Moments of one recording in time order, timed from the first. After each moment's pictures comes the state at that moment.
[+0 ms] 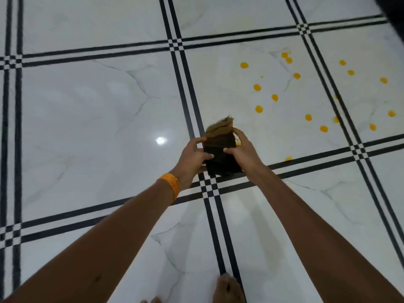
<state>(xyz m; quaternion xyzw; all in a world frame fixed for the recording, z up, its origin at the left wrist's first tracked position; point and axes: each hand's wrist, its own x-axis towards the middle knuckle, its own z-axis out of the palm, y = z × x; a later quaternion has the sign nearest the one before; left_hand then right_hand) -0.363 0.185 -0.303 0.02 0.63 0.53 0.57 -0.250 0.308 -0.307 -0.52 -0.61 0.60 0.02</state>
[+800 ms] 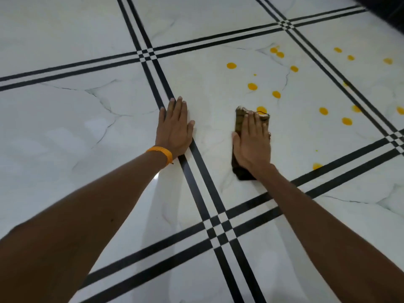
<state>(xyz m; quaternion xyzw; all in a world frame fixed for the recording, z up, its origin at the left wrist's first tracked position) -0.489 0.309 -0.464 0.56 0.82 0.12 0.05 -0.275 0.398 -0.473 -0.52 -0.85 0.05 0.05</state>
